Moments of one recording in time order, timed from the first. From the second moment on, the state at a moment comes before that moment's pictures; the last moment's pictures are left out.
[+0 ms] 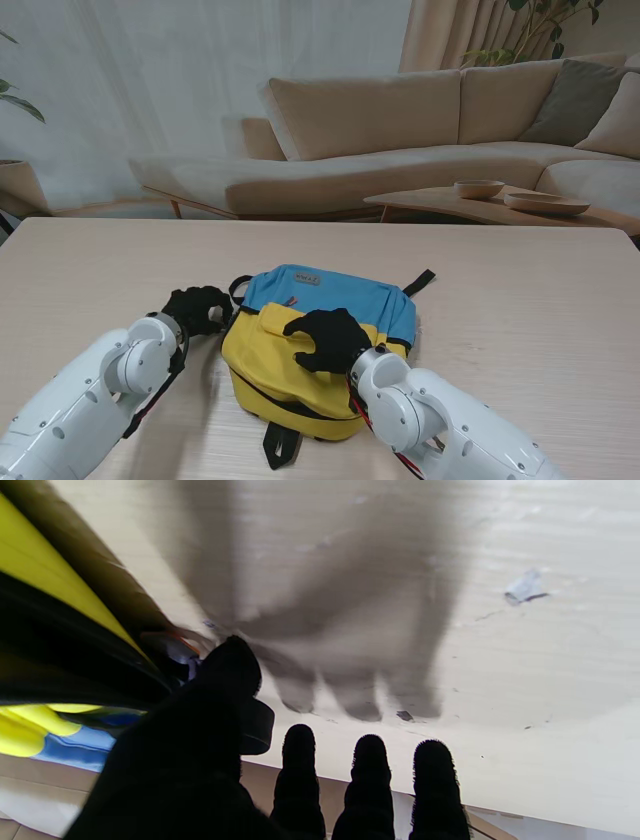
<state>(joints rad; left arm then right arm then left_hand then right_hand) 1.35 -1.05 -1.10 -1.34 0.78 0.11 -0.18 -1.39 -1.10 0.75 -1.61 -0.71 0.19 0.02 0.95 -0.38 0.49 -0.07 0.36 -0.26 1.04 0.96 0.23 0.06 0.33 0.53 0.11 0.23 0.33 0.57 -0.07 0.31 0.58 0.63 0.36 -0.37 0.98 0.02 0.38 -0.10 0.52 0.37 0.40 0.00 0.51 0.29 0.29 -0.09 0.23 0.20 -0.01 -0.04 0.78 0.15</state>
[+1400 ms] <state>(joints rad) 1.68 -1.04 -1.38 -1.71 0.85 0.08 -0.27 -1.29 -1.11 0.67 -1.59 -0.67 0.28 0.06 0.94 -0.44 0.63 -0.09 0.55 -0.01 0.98 1.04 0.25 0.07 0.43 0.58 0.10 0.23 0.35 0.58 -0.08 0.31 0.56 0.64 0.36 -0.35 0.98 0.02 0.70 -0.05 0.53 0.36 0.67 -0.01 0.41 0.24 0.47 -0.09 0.20 0.20 0.07 -0.02 0.86 0.20</state>
